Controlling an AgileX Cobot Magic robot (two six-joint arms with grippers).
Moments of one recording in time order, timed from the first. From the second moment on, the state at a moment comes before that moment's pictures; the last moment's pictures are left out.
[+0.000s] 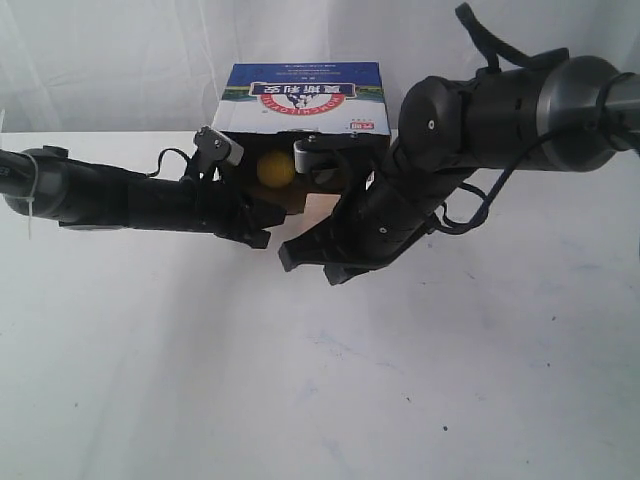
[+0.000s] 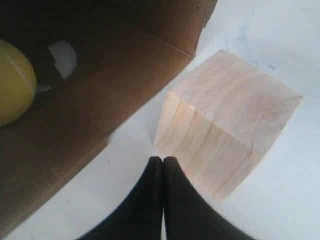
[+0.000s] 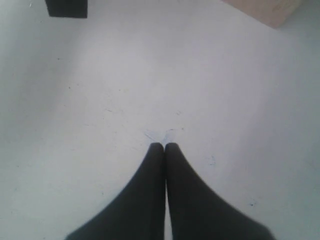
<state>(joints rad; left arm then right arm) -0.16 2.23 -1.39 -1.79 0.70 2.11 0.56 1.83 -1.26 0.28 0.67 -0.12</state>
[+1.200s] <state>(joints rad) 0.01 0.63 -0.63 -1.79 0.03 2.04 0.31 0.71 -0.71 -0.97 0.44 0.91</state>
